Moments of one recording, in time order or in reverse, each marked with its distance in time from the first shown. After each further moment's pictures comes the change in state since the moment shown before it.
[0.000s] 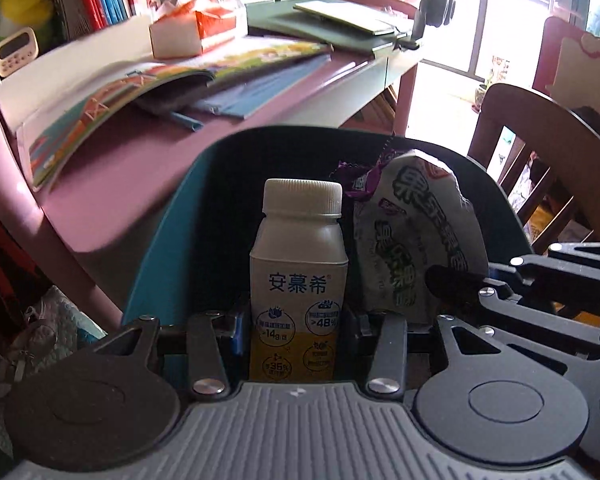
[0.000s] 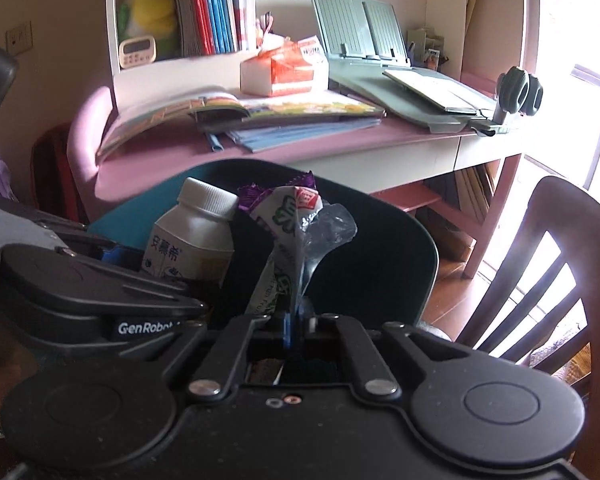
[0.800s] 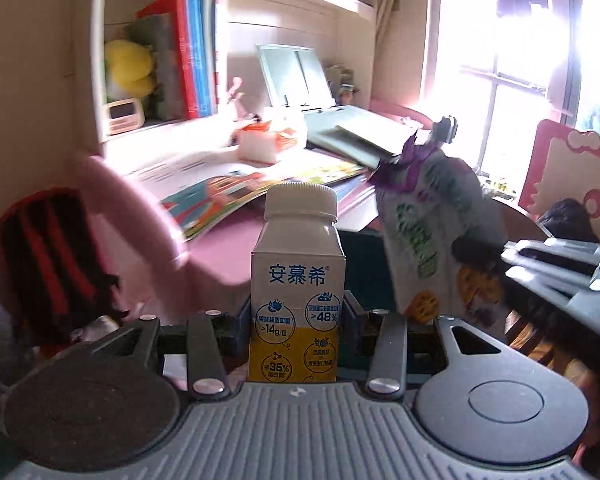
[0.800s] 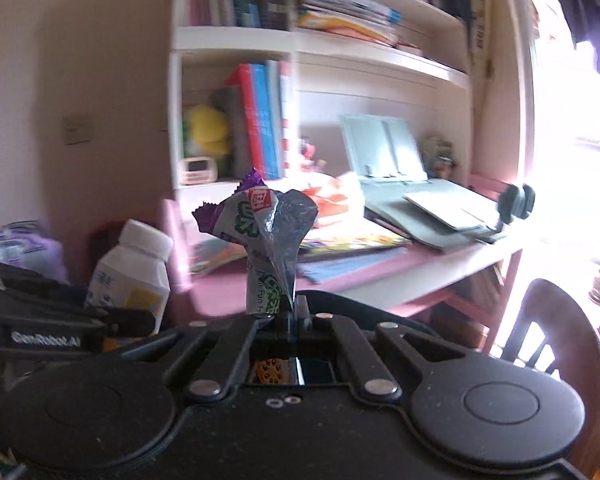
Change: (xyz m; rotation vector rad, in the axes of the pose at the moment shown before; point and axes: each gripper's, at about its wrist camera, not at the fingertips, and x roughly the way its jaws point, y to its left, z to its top) left arm -0.155 0.052 -0.022 -0.110 -0.286 0.013; right arm -0.100 0.031 0.028 0.006 -0.316 0.027
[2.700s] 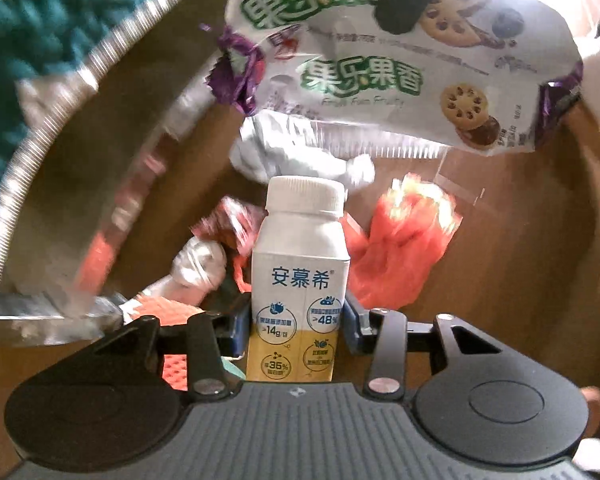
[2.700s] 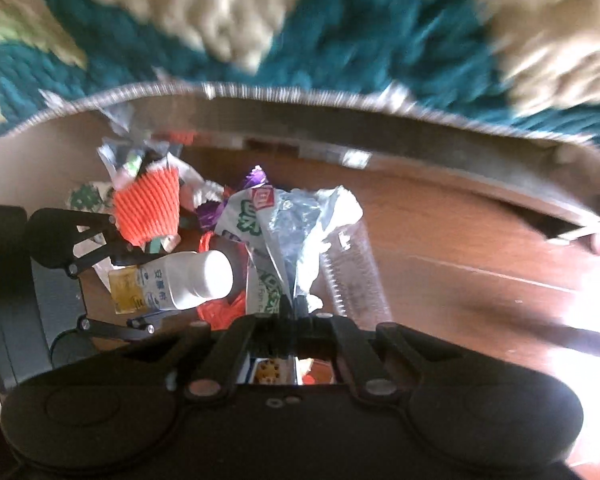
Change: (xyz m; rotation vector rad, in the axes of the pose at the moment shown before) left arm 0.124 0.376 -0.693 0.189 0.803 0.039; right arm 0.235 0.455 -0.509 -0.454 1.056 0.580
